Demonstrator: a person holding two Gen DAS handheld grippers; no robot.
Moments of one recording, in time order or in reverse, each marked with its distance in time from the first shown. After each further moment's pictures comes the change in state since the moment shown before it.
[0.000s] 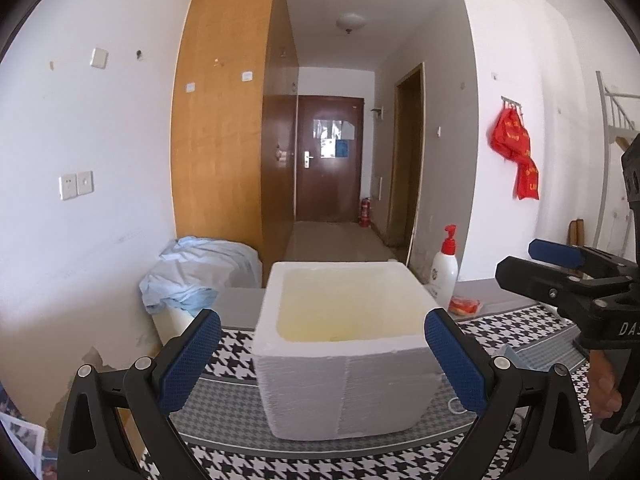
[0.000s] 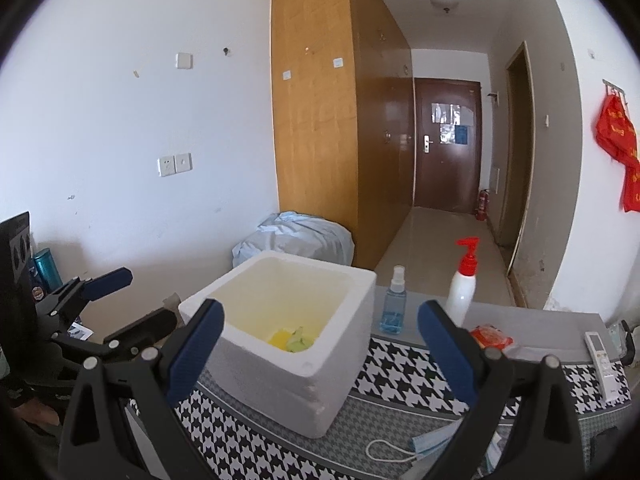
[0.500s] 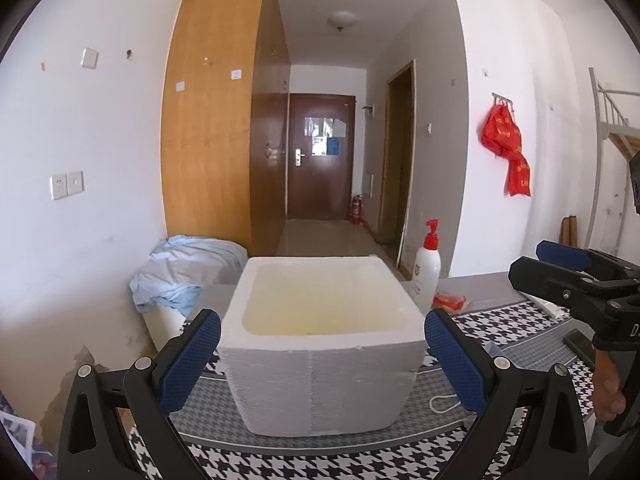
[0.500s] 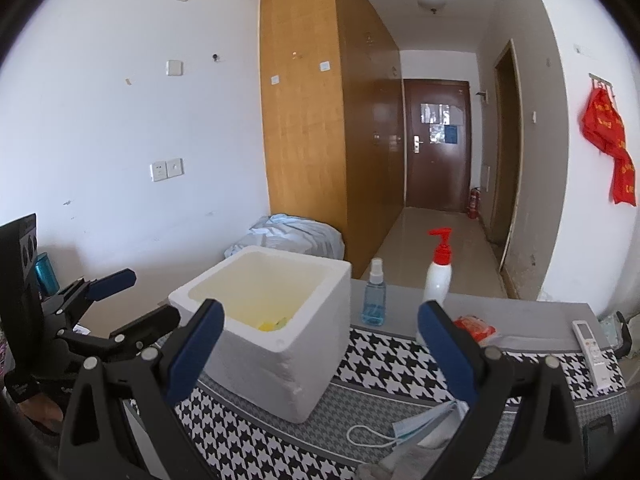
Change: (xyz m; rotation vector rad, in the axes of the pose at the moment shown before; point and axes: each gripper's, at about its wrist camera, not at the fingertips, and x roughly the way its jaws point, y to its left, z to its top) left arm 0.000 -0.022 -0.002 0.005 0.003 -0.029; right arm -0.022 -0.019 -0.011 0.027 -0.011 -0.031
